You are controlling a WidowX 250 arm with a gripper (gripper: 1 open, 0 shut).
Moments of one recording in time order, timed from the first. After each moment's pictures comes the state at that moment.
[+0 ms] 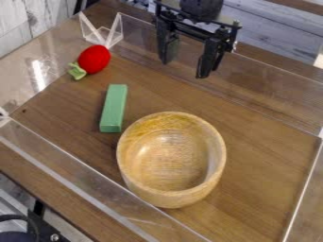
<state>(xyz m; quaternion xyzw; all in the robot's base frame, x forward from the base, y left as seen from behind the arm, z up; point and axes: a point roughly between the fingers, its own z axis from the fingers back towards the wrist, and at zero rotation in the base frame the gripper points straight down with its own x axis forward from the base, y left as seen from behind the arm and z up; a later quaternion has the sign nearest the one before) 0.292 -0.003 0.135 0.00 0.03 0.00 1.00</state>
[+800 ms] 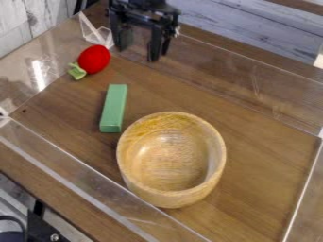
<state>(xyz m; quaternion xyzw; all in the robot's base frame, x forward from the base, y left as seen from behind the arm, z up) 0.297 0.089 0.125 0.00 0.03 0.05 1.00</state>
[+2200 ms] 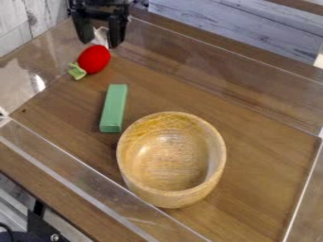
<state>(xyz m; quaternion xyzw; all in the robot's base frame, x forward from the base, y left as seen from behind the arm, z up) 0.322 0.179 0.087 -0.03 0.03 0.11 0.99</state>
